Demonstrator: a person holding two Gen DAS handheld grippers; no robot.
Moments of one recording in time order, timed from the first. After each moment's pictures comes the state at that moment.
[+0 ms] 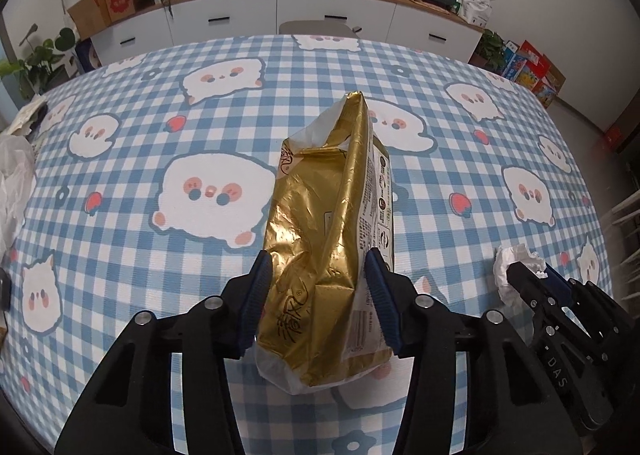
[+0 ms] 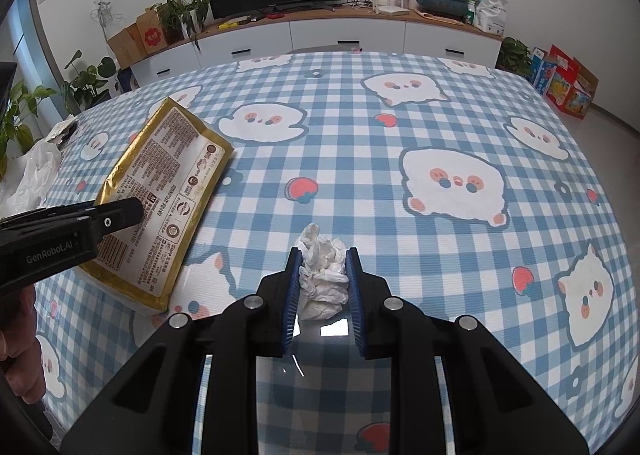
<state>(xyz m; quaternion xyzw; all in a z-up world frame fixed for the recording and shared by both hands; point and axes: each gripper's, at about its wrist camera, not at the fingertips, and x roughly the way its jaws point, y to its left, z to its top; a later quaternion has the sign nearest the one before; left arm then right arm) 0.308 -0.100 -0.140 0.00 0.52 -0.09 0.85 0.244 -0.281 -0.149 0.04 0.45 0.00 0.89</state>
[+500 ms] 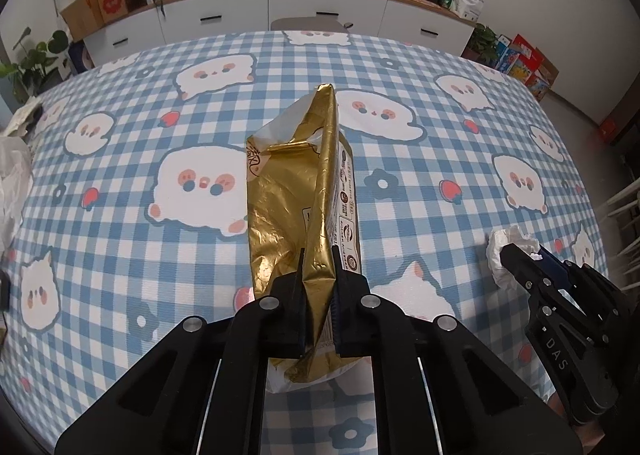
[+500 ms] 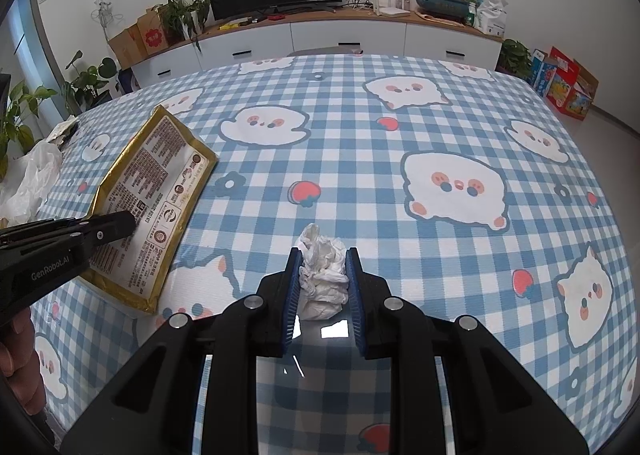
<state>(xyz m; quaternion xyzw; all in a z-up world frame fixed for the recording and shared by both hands) 0.297 -0.102 -0.137 0.00 0.52 -0.10 0.85 0.243 -0.277 -0.144 0.04 0.45 0.00 0.89</state>
